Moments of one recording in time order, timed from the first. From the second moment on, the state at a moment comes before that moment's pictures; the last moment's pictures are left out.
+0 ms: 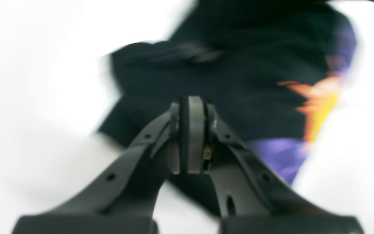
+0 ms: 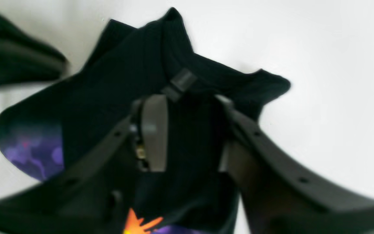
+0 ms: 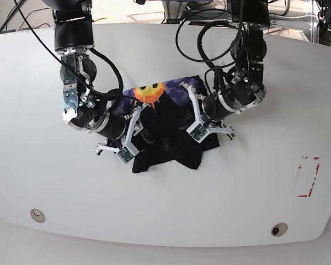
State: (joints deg) left arm 1.0 2.0 3.5 104.2 -5.4 -42.0 47.1; right arm 8.0 12.0 -6.0 97.1 23.1 33.7 -50.8
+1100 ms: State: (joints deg) left arm 3.4 -4.0 4.1 85.5 -10.0 -43.2 37.4; right arm 4.5 13.3 -6.0 81.1 23.8 33.8 -38.2
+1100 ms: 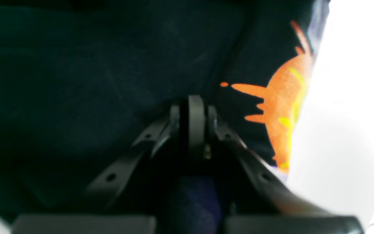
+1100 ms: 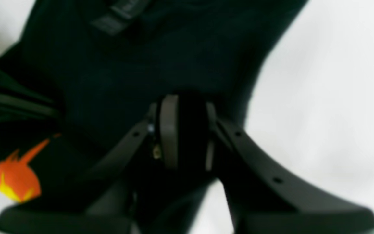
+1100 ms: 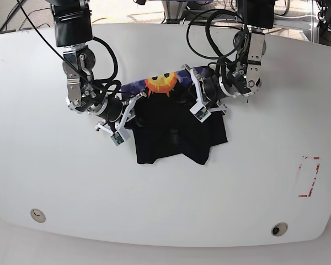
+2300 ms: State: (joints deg) left arm -5.0 3.2 10.6 72.4 -5.6 -29.1 25.4; right arm -3.0 11.9 8.4 109.1 23.3 34.2 -53.0
